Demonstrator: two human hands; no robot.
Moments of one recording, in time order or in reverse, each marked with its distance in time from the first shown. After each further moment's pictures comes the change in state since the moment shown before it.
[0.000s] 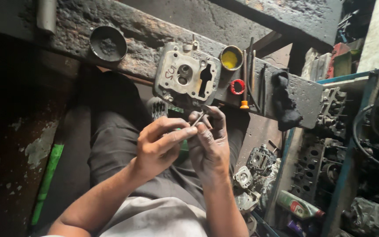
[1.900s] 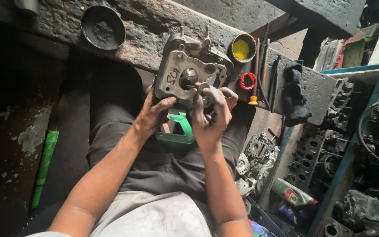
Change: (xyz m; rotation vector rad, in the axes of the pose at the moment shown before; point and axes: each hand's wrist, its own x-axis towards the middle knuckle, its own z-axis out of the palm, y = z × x) left_hand -0.046 -0.150 0.035 -1.264 0.063 -0.901; right_hand 0.070 0.029 -0.022 -1.445 -0.034 -0.790
